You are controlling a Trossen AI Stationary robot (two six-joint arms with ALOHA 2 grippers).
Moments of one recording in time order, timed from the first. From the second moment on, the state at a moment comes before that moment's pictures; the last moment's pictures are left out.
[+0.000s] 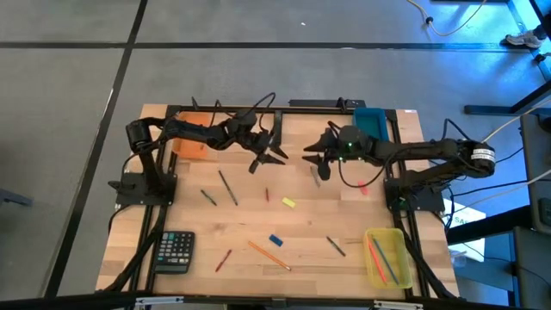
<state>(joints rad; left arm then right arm) 0.45 1.78 0.90 0.60 0.84 0.25 -0.33 1.28 0.56 0.32 -0.17 0.08</state>
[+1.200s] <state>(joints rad) 0.28 1.75 1.01 0.51 0.51 0.46 -0.36 1.21 0.52 0.24 -0.11 0.00</state>
